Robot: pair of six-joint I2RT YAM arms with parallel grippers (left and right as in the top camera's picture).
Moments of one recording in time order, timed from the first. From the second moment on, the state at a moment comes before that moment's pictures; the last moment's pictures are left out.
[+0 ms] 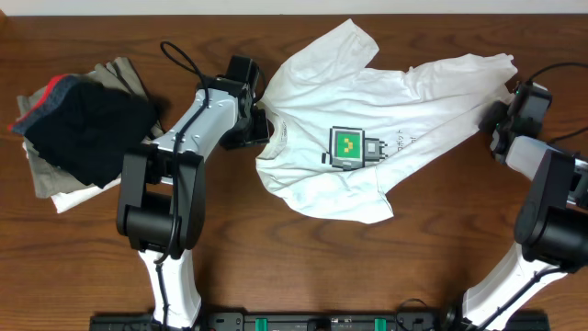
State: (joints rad) left arm -0.24 2.08 1.49 -0.84 0.07 -0.38; right arm -0.33 2.02 1.05 0.20 0.11 0.21
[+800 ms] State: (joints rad) left arm -0.24 2.08 1.49 -0.84 0.07 -0.38; right arm -0.33 2.05 1.06 0.24 0.11 0.21
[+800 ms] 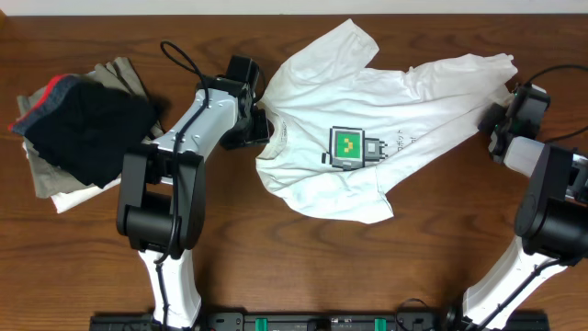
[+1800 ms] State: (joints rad) left arm -0.24 2.08 1.49 -0.83 0.07 -0.38; right arm -0.36 1.69 1.07 -0.18 0.15 0.17
